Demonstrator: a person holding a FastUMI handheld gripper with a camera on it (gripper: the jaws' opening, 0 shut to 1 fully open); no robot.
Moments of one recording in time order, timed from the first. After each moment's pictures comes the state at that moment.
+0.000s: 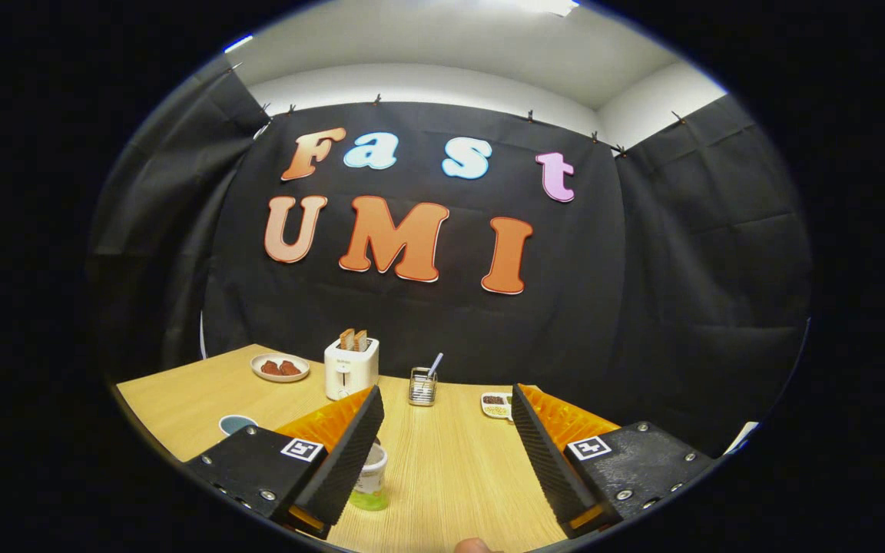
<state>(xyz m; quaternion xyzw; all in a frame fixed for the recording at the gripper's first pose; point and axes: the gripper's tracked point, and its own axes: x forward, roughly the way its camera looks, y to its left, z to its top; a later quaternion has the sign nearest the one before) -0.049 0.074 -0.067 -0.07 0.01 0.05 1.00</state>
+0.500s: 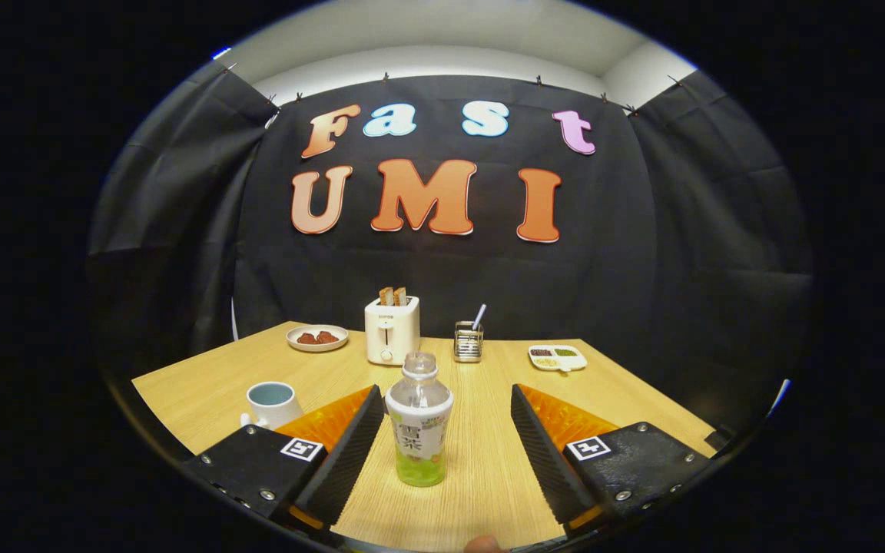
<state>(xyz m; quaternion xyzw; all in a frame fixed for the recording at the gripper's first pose) -0.054 0.114 -0.171 -0.01 0.08 0.10 0.99</state>
